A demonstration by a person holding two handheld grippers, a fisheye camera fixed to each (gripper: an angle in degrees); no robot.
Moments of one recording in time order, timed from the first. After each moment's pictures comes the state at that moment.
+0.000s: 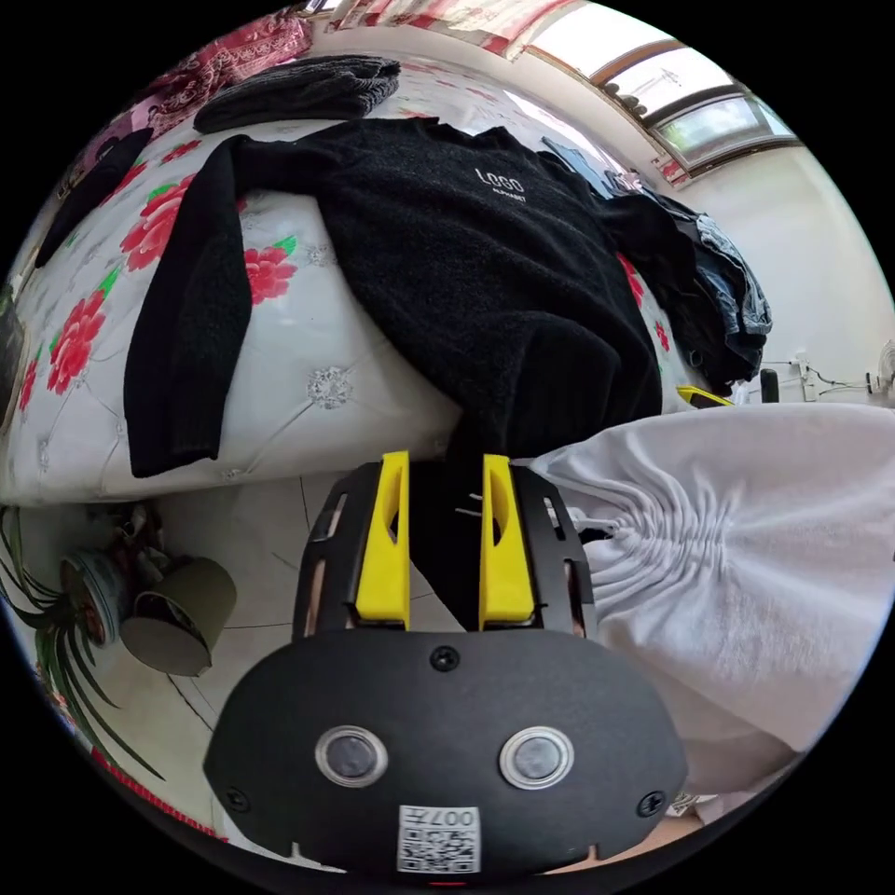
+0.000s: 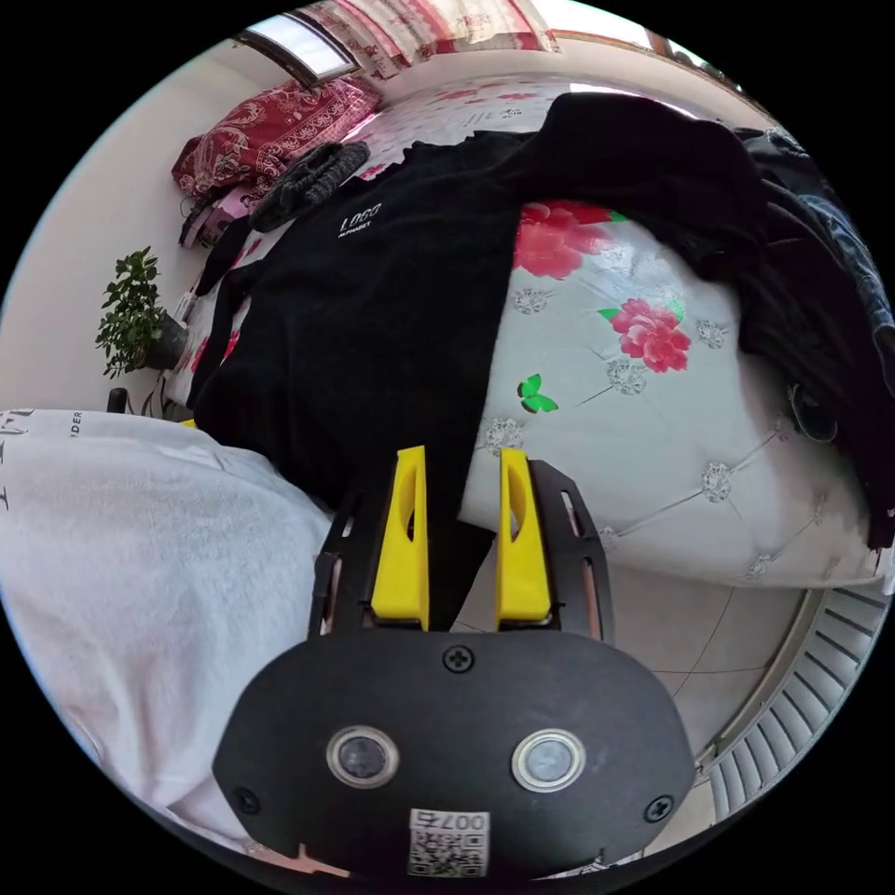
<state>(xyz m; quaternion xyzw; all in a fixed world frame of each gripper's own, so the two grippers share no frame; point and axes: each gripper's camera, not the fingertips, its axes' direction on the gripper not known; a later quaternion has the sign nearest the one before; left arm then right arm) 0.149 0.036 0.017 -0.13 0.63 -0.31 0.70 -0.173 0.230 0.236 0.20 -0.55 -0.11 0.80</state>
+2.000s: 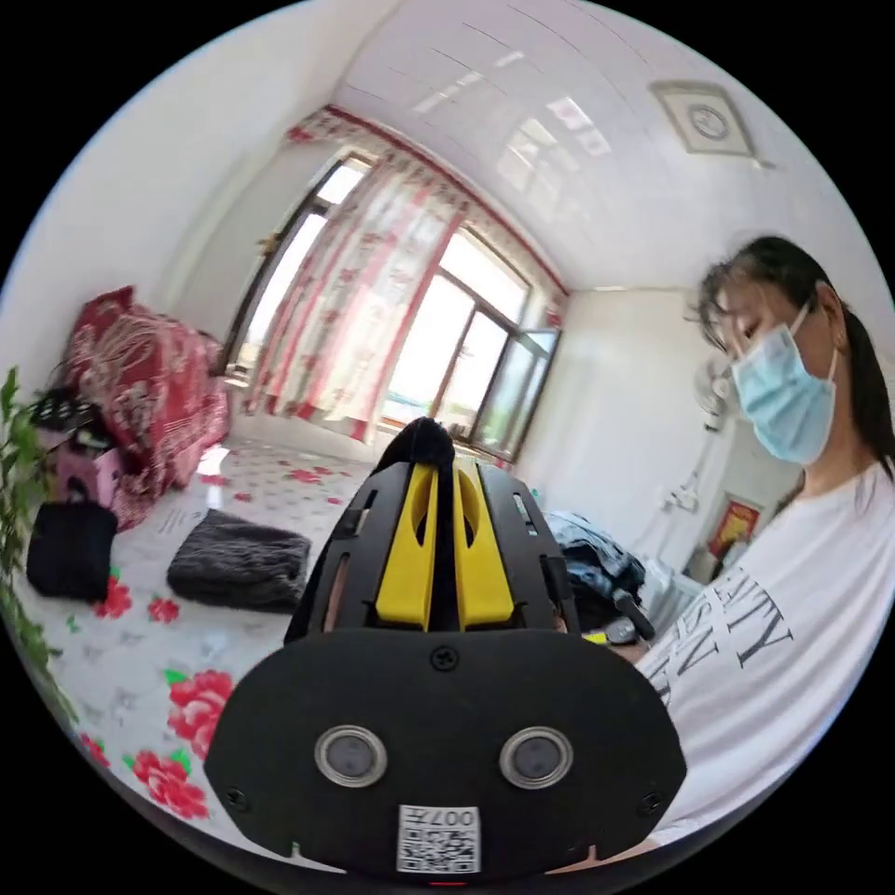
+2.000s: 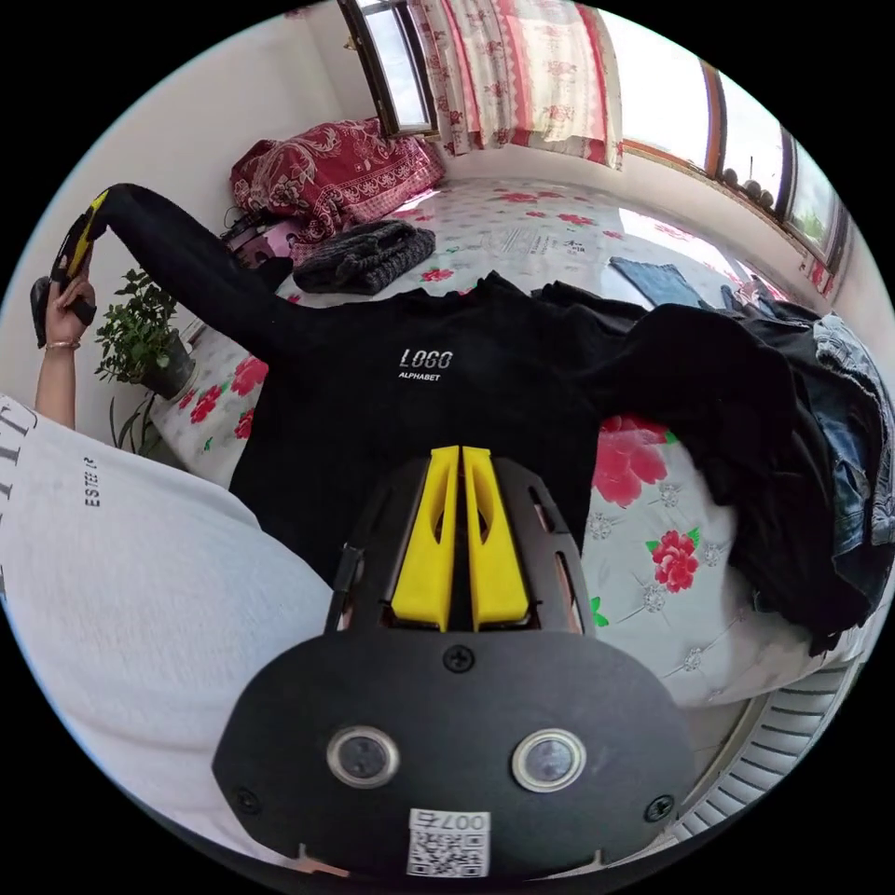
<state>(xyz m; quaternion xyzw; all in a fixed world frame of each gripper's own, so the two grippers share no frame) -0.177 0.076 -0.010 0.43 0.45 -0.49 0.61 -0.175 0.224 -0.015 0.36 -0.49 -0.09 0.79</state>
